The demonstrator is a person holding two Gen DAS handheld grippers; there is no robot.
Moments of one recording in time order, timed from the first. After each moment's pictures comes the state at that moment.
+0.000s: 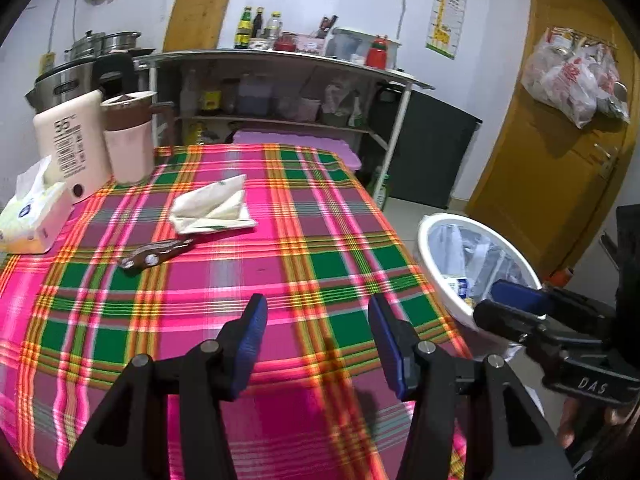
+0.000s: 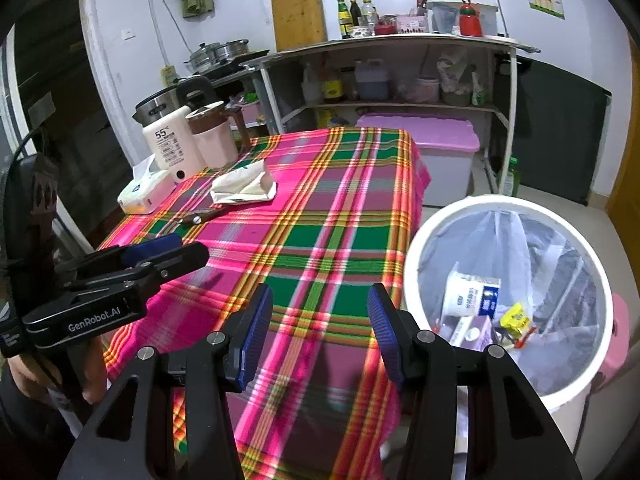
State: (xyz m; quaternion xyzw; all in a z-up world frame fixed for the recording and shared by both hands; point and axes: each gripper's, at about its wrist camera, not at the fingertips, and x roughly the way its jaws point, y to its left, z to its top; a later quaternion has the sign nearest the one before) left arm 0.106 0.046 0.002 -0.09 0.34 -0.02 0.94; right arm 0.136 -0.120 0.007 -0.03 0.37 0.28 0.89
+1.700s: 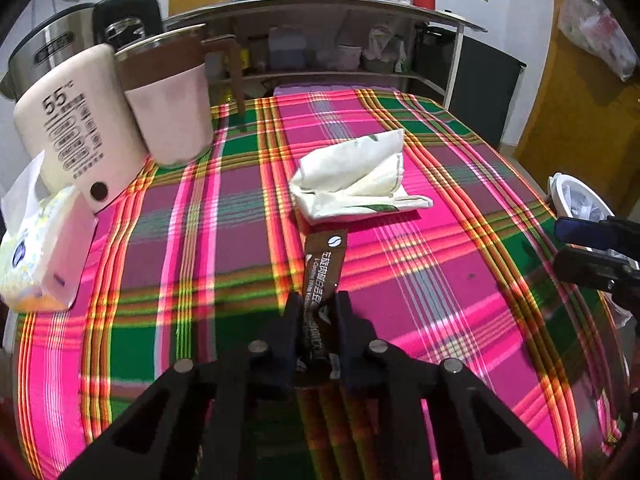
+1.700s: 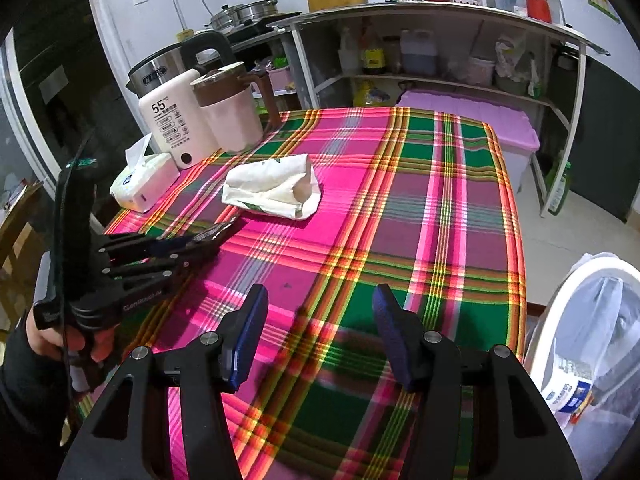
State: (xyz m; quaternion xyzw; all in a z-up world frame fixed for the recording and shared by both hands) left arm 0.182 0.159 -0.047 -0.02 0.43 0.02 0.90; right arm 0.220 -0.016 -0.024 -0.05 0.42 0.33 0.85
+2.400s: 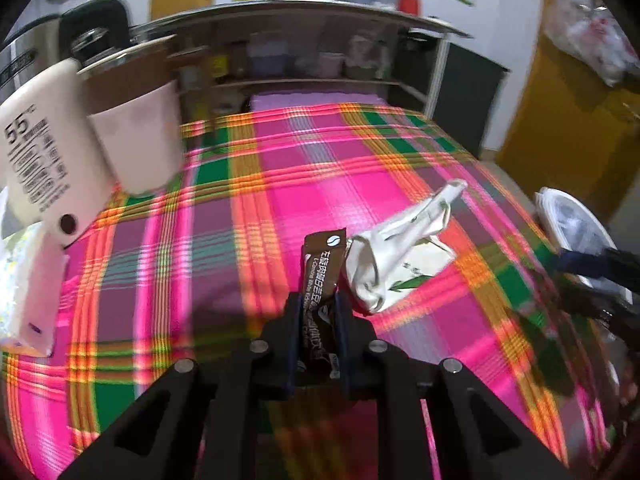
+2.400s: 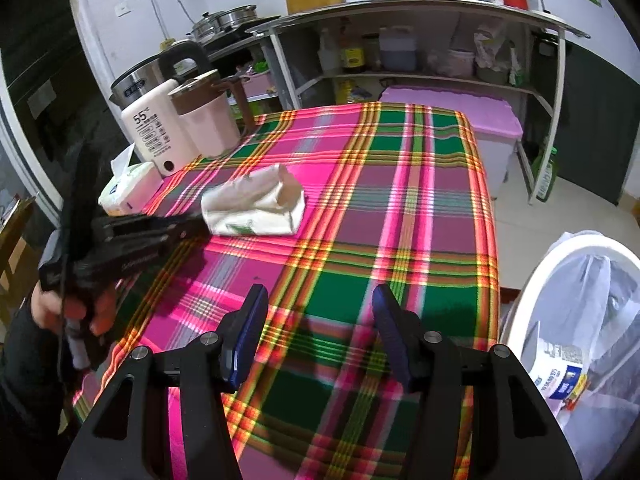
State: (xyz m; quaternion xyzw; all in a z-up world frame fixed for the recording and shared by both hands) left arm 0.213 0.153 -0.041 -0.02 0.42 -0.04 0.91; right arm 0.228 -0.039 -0.029 -0.03 0.42 0.30 0.85
